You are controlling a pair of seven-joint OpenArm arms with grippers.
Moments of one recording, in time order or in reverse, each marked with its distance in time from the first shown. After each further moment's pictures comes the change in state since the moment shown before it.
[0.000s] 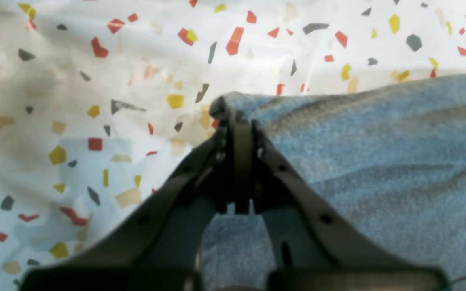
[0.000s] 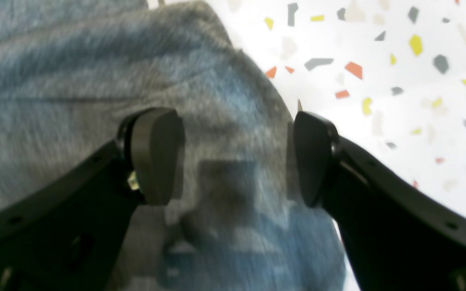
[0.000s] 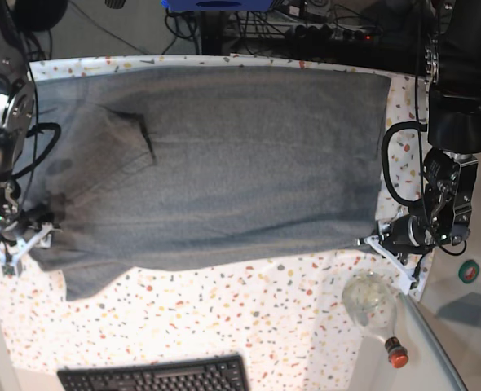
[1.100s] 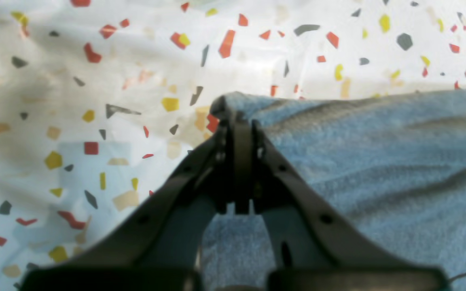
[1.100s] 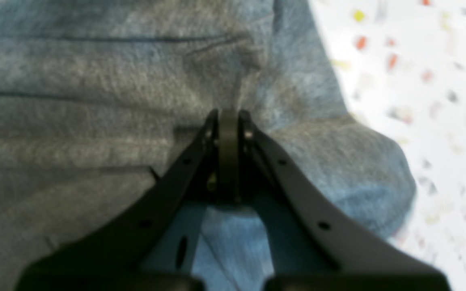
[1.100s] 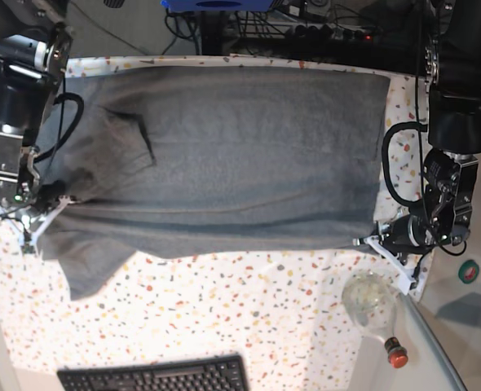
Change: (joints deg) left arm -0.1 0.0 0.1 0.0 -0.1 -0.2 0.0; right arm -13.0 -7.9 0.2 26.8 0.2 0.7 -21.7
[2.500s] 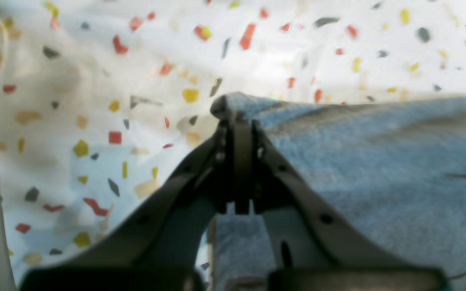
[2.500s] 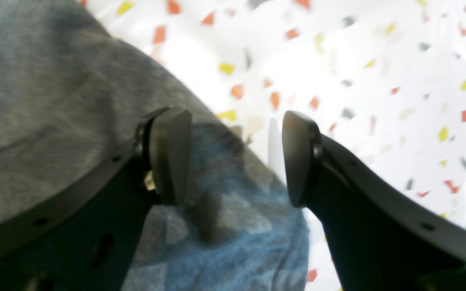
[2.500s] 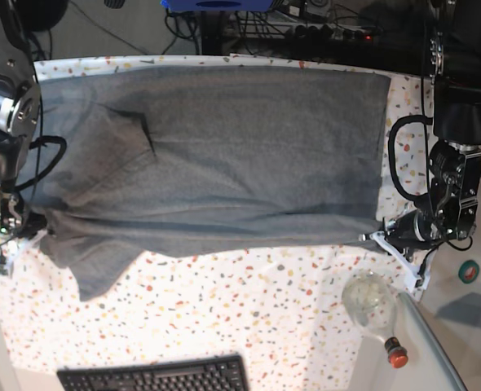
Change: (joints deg) left arm 2.6 -1.6 -0.2 4.6 0.2 0.2 0.1; right arm 14.9 6.7 0.2 -26.3 0.3 -12.2 12.2
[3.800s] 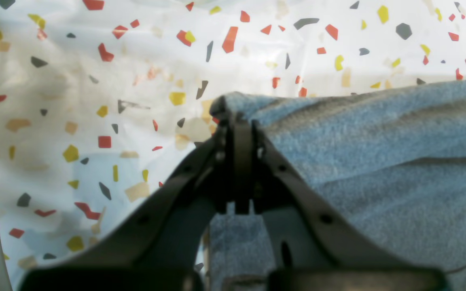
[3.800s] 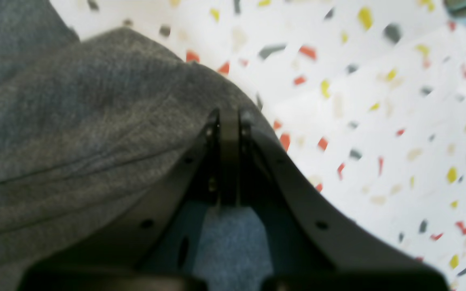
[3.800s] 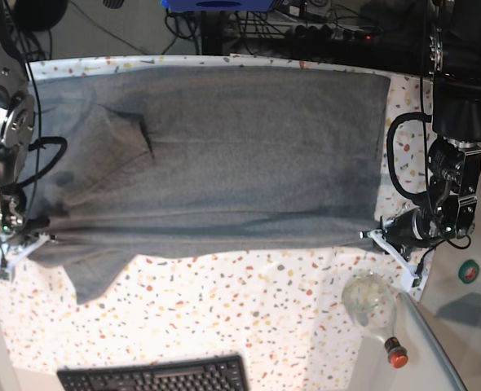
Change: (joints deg) left arm 0.8 0.1 0.1 1.2 -0.2 -0.2 0.0; right arm 2.5 1.1 -0.2 -7.5 0.1 0.1 12.0
